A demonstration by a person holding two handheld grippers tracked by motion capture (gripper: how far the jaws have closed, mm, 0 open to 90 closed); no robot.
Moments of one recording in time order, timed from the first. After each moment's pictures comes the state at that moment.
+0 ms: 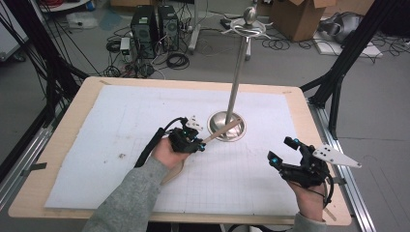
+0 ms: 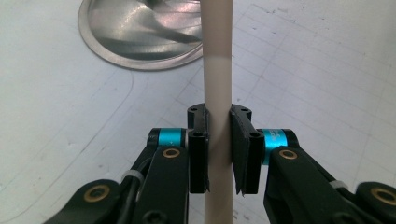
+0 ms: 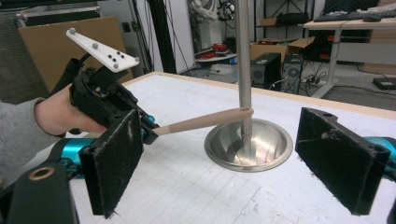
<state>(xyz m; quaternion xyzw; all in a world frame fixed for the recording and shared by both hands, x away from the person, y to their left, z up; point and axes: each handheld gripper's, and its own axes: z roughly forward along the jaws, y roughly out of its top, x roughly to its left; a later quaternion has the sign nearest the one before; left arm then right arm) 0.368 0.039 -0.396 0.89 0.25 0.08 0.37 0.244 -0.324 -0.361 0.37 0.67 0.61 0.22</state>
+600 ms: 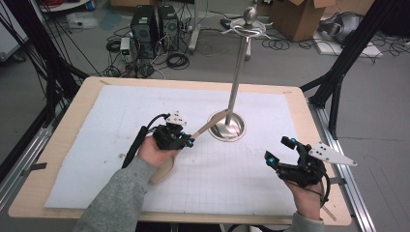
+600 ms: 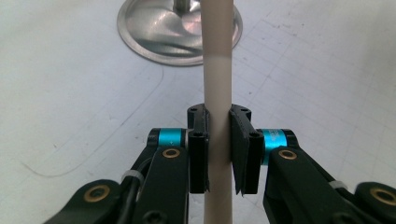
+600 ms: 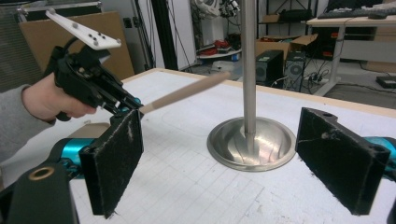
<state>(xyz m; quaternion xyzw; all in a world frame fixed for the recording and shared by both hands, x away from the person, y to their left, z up) 0.363 0.079 -0.380 0.86 0.28 0.09 0.41 0.247 -0.318 -0.362 0.36 0.68 0.61 0.22</state>
